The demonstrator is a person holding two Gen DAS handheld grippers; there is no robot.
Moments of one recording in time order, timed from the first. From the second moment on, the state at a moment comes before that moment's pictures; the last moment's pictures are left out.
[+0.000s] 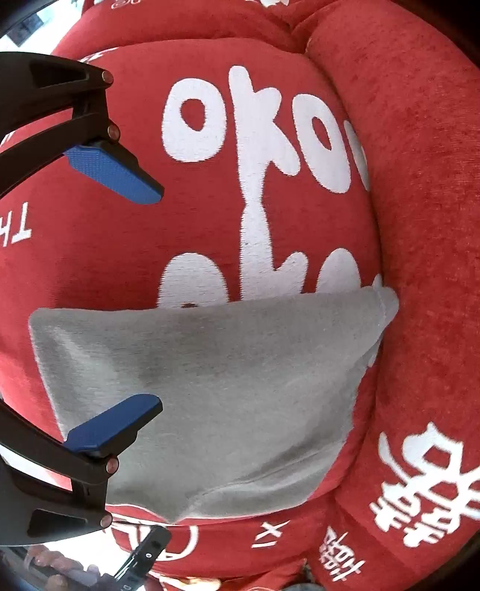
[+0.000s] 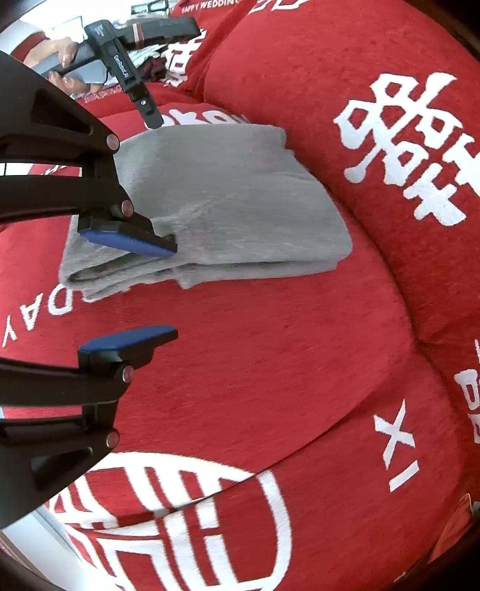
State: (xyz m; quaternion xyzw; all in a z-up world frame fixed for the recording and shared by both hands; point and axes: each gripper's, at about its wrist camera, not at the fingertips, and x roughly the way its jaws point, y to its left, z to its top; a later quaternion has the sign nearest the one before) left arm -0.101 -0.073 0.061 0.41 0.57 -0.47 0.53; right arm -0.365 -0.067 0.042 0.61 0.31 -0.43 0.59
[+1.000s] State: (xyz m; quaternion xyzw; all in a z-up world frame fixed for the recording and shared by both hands) left arm -0.123 -0.129 0.004 0.34 0.64 -0.51 0.45; right arm -0.338 -0.141 -0.020 0.67 0.27 -0.24 0.65
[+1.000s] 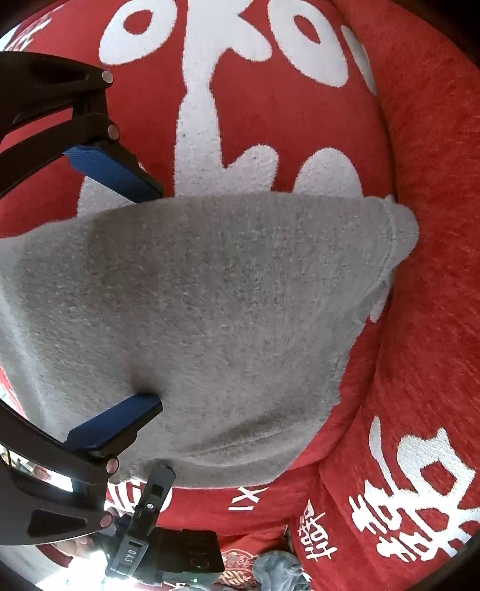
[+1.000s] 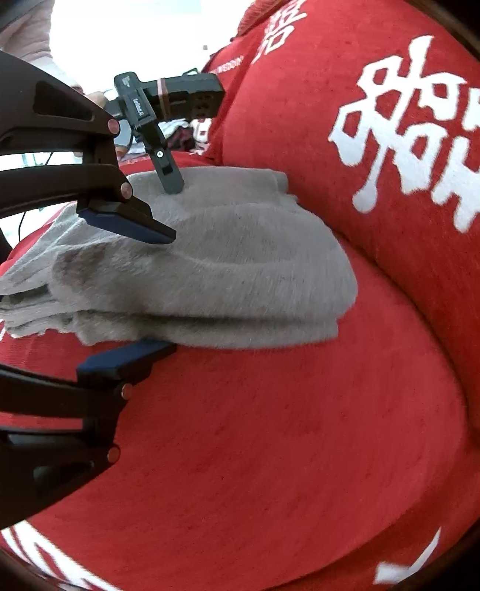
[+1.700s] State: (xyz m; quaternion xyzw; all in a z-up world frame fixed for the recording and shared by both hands) left arm -0.126 -0.128 0.021 0.33 0.62 -0.55 0.45; right arm -0.343 -0.126 -0.007 0.69 0.22 -0.23 0.65
